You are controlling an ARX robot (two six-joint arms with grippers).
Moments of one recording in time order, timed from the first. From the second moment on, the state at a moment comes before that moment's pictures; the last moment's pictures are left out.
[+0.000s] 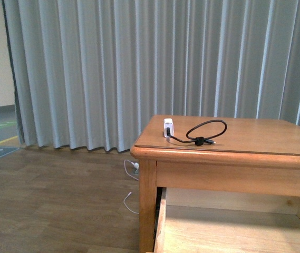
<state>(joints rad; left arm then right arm) 0.00 0.00 0.01 0.00 0.00 0.00 0.00 0.11 0.13 -0.03 0.00 0.00</state>
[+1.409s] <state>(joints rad) -0.45 2.09 1.70 0.17 -0.29 -0.07 0.00 0.10 0.13 -0.03 0.00 0.00</state>
